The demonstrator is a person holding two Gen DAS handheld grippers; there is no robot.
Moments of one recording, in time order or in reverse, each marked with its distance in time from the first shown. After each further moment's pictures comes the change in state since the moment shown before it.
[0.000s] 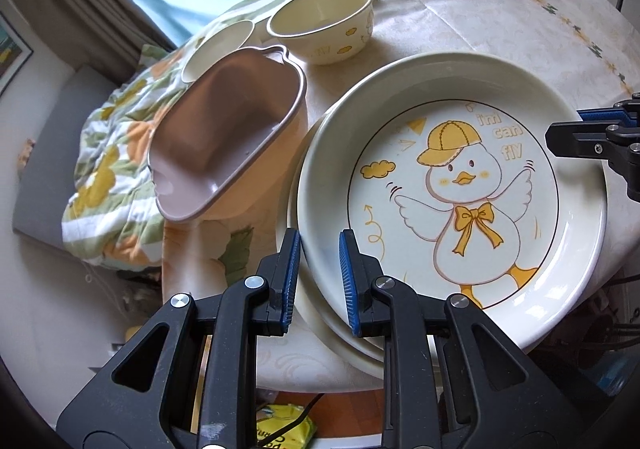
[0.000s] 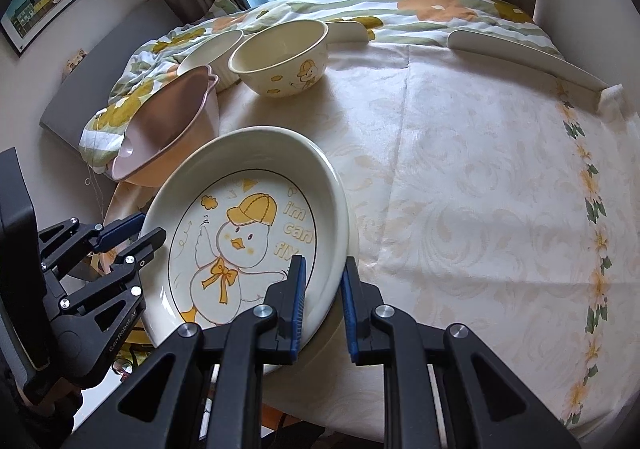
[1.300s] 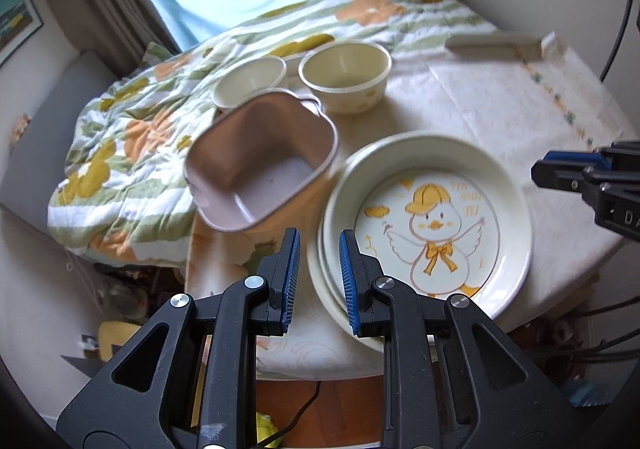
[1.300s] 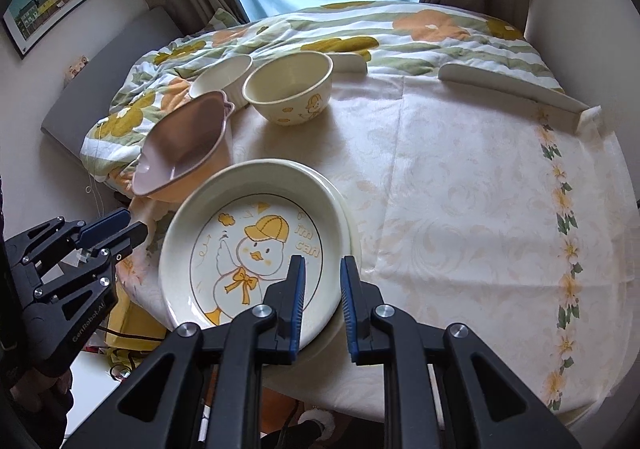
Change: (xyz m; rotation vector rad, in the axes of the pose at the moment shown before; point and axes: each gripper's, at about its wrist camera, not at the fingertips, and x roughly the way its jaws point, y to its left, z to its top) left arm -0.065 0.049 0.008 -0.141 -0.090 -0.089; right arm -0.052 0.019 0.010 -0.008 -0.069 -0.019
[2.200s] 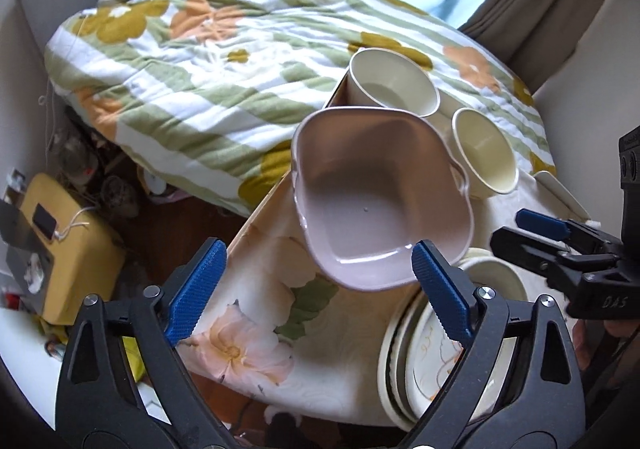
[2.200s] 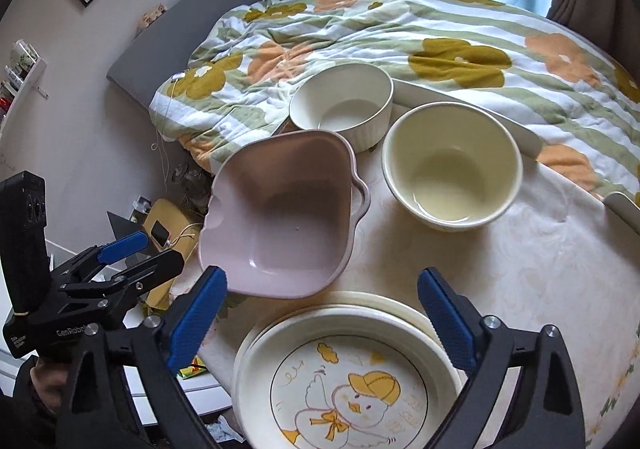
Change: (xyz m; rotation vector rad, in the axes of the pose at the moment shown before) left arm 0.070 0.137 0.010 -0.629 0.118 -0.077; right arm 0.117 0.080 0.122 -0.250 0.200 0.281
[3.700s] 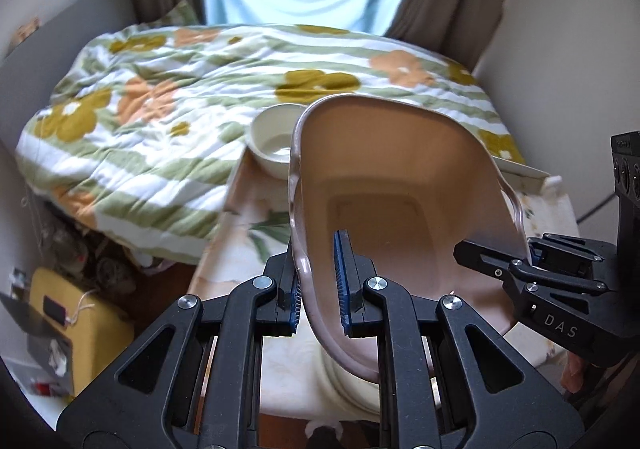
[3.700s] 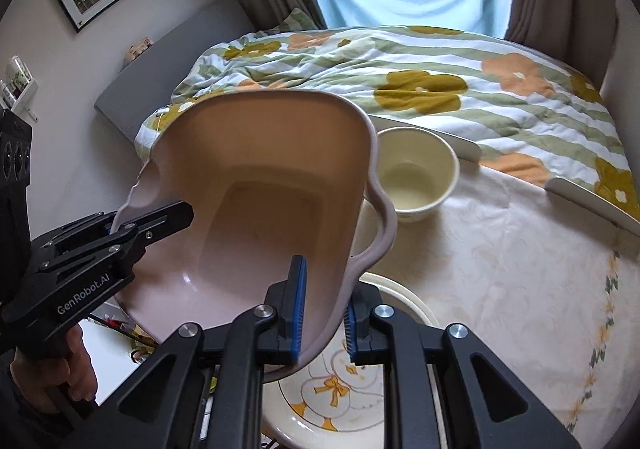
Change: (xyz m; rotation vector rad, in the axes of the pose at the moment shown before) left arm -0.074 -0.089 -0.001 0.306 -0.128 -0.107; right arm -0.091 0.012 -0.058 0.093 -0.190 -0.141
